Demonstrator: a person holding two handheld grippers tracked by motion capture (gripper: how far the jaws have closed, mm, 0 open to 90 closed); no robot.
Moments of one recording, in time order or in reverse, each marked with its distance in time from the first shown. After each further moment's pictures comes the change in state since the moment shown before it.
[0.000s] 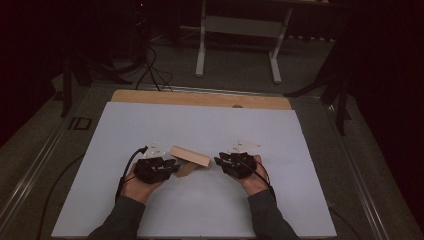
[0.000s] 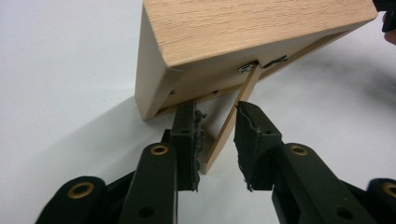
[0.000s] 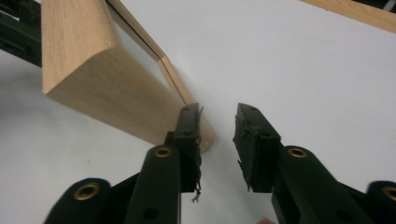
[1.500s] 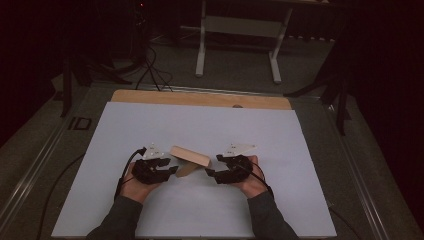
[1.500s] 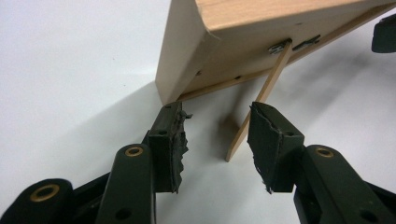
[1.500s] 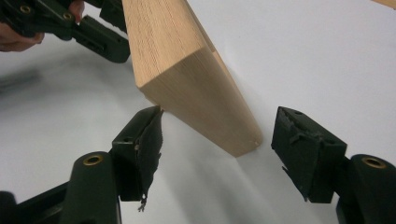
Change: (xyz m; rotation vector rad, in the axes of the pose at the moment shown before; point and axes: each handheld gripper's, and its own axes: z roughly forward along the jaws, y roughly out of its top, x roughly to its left) left arm 0.008 -0.008 0.001 0.023 0.054 0.002; right arm 0.014 0.006 -0.002 0.039 0.142 -0.058
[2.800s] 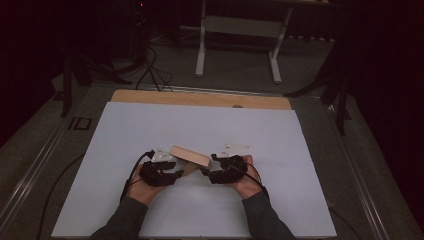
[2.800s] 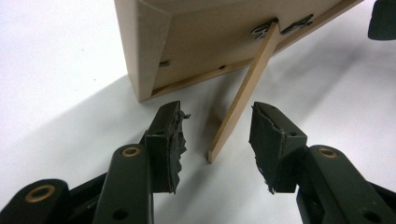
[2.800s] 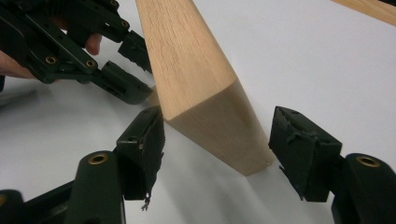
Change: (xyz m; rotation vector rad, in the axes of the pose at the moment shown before) left arm -0.011 -0.001 0.017 0.047 -0.023 0.026; right arm 0.013 0.009 0.007 -0.019 -0.018 -0.027
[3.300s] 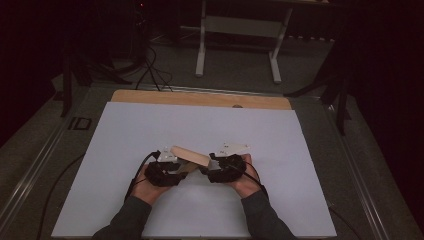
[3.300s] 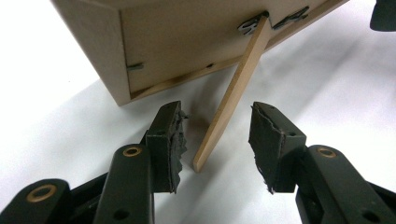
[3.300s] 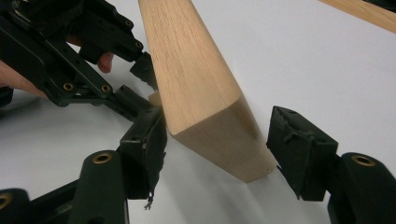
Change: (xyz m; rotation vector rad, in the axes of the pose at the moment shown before) left arm -0.005 0.003 0.012 0.027 -0.025 0.010; right arm 0.002 0.005 0.001 -0.005 0.002 -0.013
